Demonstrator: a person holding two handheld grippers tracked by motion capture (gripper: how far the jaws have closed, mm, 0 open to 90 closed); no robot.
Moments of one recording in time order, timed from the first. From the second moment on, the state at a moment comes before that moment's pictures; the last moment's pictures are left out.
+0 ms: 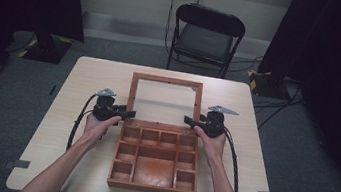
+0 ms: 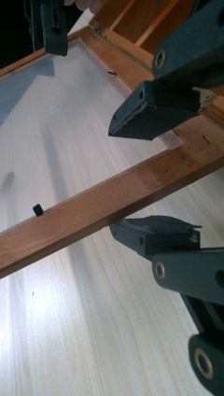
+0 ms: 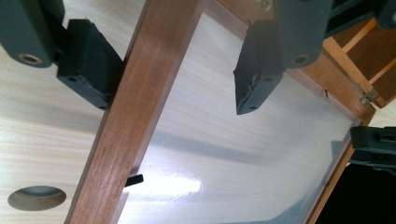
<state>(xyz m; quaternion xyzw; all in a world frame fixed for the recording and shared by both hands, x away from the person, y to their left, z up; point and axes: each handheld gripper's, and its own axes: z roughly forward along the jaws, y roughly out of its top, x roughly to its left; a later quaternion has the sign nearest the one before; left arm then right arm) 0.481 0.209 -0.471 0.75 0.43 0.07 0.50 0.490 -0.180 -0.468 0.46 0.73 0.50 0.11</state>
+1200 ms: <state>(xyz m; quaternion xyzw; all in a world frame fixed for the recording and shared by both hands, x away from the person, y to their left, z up) 0.486 0.204 -0.484 0.75 0.45 0.05 0.48 0.494 -0.177 -0.480 0.48 0.74 0.47 0.09</state>
